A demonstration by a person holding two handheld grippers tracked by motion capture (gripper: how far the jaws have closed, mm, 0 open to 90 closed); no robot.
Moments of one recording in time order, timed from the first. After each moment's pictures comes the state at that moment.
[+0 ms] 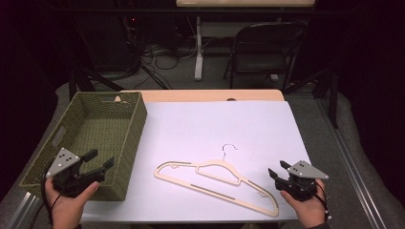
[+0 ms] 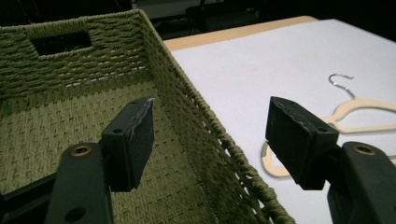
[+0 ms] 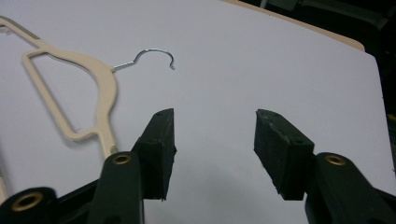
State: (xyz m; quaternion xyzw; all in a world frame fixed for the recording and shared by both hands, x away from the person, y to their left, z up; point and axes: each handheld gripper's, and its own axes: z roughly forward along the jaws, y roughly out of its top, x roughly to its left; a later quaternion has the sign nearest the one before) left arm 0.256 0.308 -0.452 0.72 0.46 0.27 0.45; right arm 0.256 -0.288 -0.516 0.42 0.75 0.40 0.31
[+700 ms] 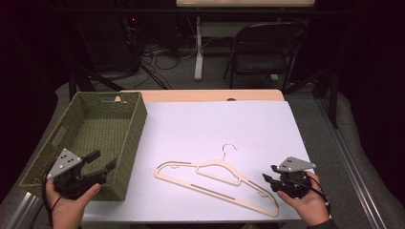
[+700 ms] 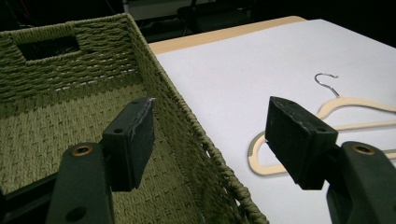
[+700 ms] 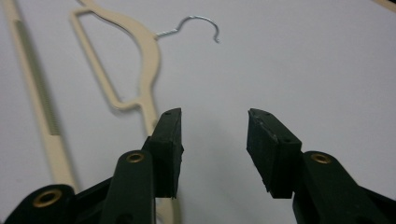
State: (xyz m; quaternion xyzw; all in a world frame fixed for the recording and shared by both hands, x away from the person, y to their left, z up) left arm 0.248 0.302 -0.444 0.72 0.44 0.26 0.46; right arm 0.265 -0.268 -0.496 0.38 0.83 0.35 0.22
